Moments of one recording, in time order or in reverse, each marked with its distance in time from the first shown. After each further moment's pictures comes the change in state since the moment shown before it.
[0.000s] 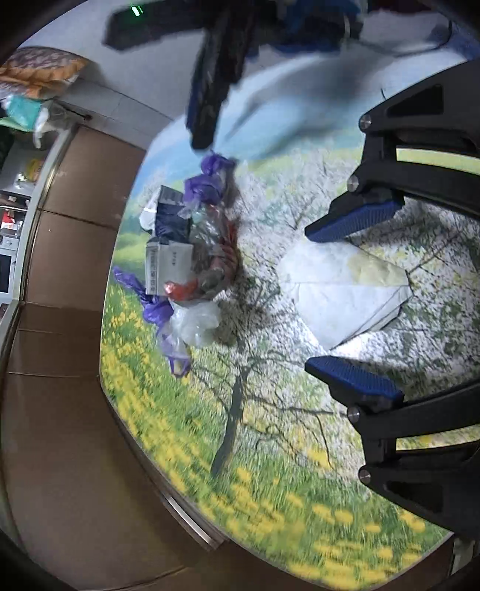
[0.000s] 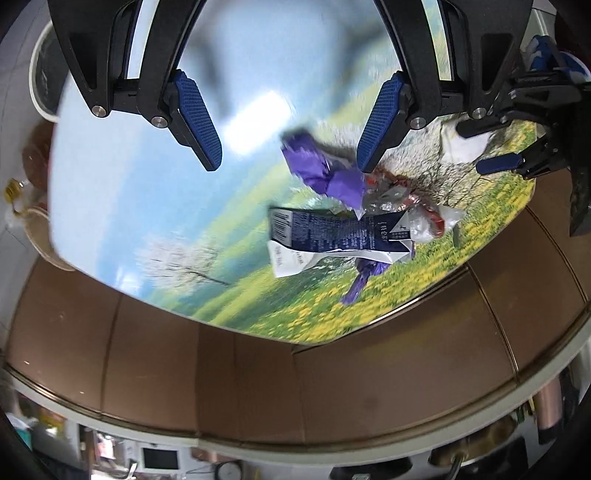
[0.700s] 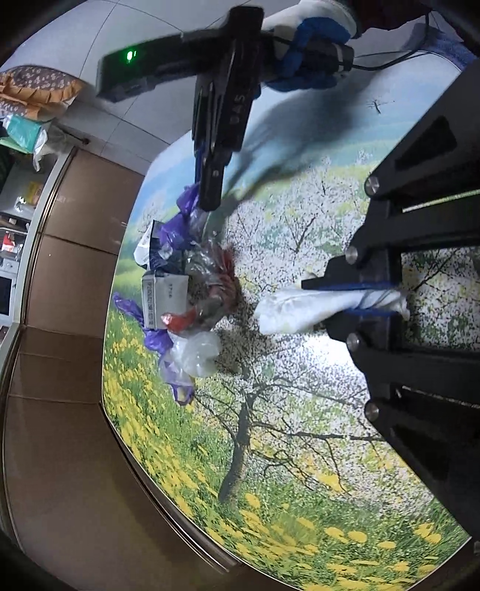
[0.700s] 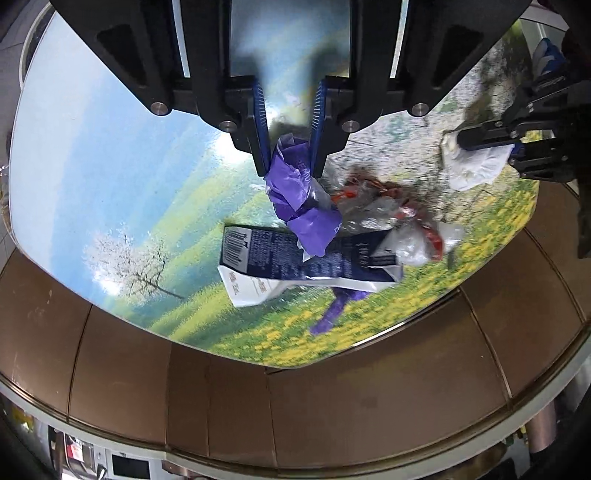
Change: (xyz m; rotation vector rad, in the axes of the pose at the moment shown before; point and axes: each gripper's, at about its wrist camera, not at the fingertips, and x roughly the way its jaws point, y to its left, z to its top) left arm -0.005 -0.008 -0.005 0.043 -0.010 -0.079; right arm 0.026 0.022 -0.001 -0.052 0.047 0.057
